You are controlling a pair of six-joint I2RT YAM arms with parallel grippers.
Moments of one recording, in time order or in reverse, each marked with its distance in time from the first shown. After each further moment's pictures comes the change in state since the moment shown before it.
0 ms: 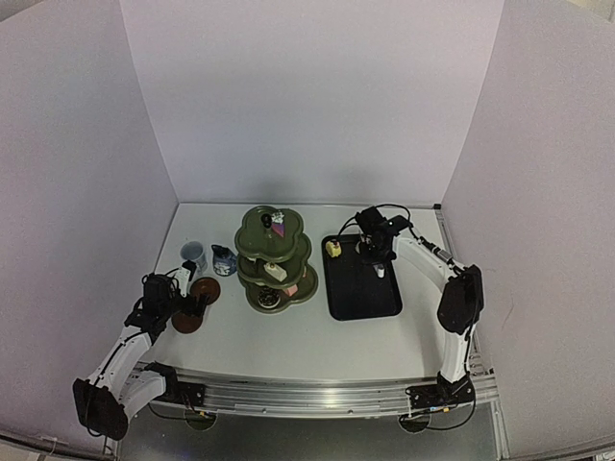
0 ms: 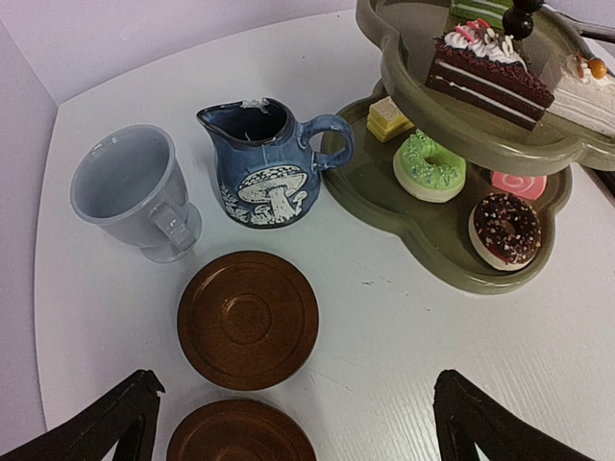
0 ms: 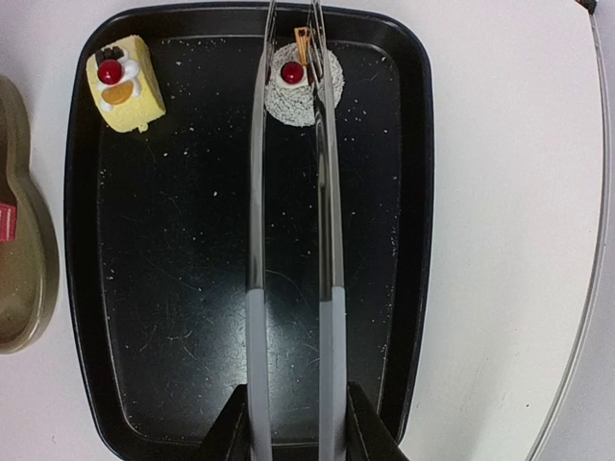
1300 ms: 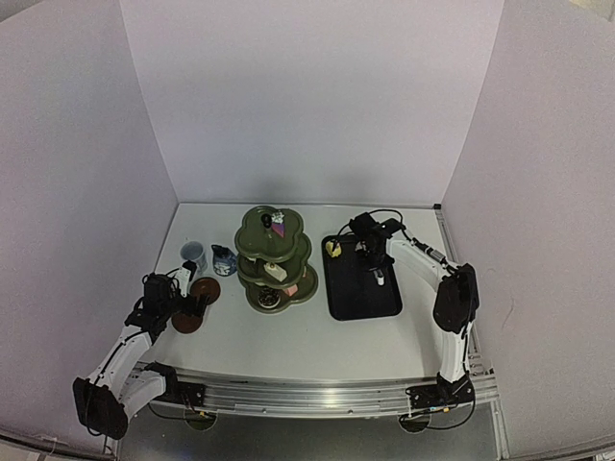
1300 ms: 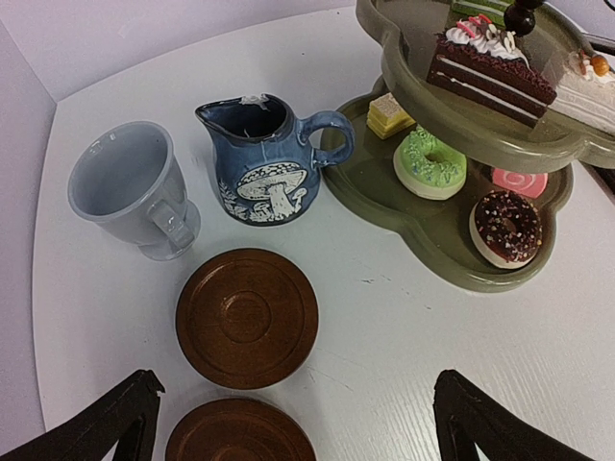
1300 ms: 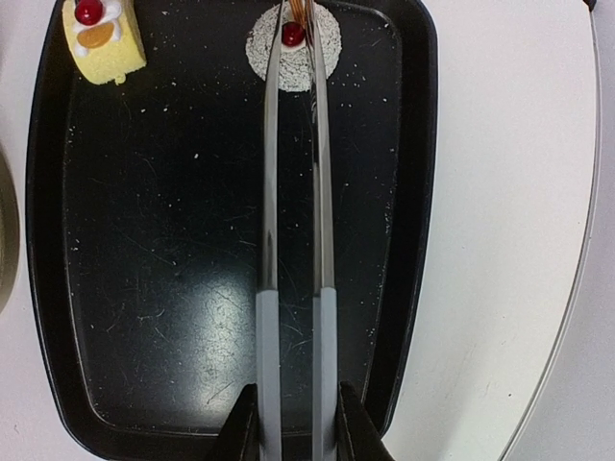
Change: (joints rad) left arm 0.000 0.007 0.000 0.000 0.000 0.000; right arm 0.033 0.037 0.000 -0.055 0.053 -0.024
